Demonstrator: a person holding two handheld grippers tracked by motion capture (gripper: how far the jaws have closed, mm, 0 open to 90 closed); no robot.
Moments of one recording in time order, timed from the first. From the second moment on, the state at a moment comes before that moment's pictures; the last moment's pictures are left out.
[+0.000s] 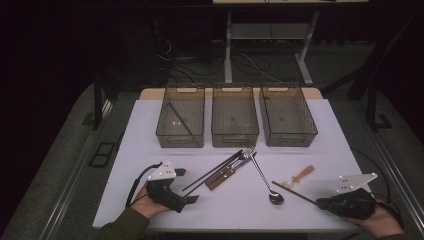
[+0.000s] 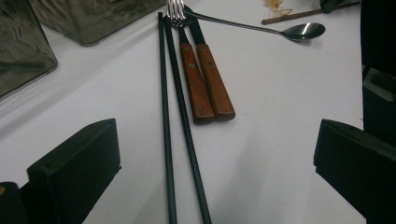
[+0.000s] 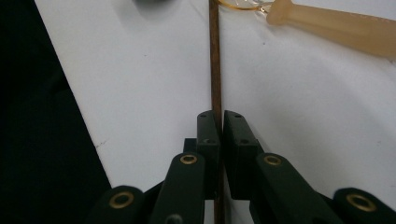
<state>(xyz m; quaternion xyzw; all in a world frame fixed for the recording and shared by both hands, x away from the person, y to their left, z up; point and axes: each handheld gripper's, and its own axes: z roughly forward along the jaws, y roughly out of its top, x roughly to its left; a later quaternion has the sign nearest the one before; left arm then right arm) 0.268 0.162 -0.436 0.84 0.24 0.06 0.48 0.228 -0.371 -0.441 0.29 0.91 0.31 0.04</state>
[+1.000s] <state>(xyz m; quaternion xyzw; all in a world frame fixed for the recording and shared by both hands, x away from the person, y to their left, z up) 0.268 0.160 -0.436 0.84 0.24 0.06 0.47 0.240 -0.352 -0.413 0.28 0.88 0.38 0.04</state>
